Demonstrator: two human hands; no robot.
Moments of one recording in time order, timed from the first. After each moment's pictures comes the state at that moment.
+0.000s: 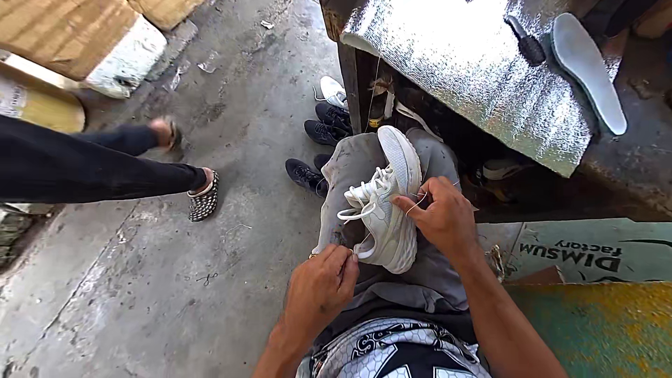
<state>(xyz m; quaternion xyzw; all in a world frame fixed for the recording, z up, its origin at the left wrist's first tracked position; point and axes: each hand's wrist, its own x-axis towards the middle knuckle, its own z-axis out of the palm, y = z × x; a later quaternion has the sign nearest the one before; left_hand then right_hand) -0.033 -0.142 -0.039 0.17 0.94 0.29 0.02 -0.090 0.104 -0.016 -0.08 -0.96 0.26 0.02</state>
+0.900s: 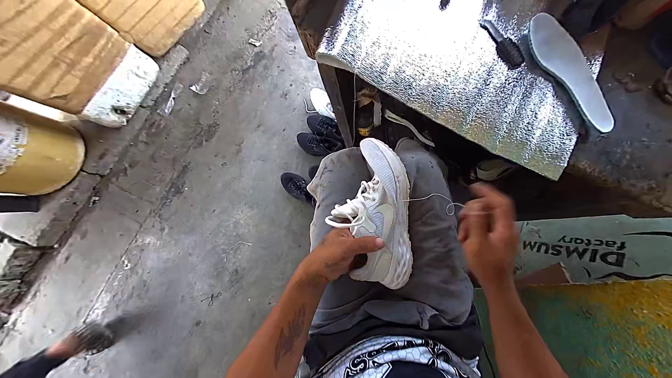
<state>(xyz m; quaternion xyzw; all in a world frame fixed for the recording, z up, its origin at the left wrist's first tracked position) -0.118 -0.085 -0.042 -0.04 0.46 0.79 0.39 -0.048 0.170 -0.024 -0.11 -0.86 0.47 0.16</state>
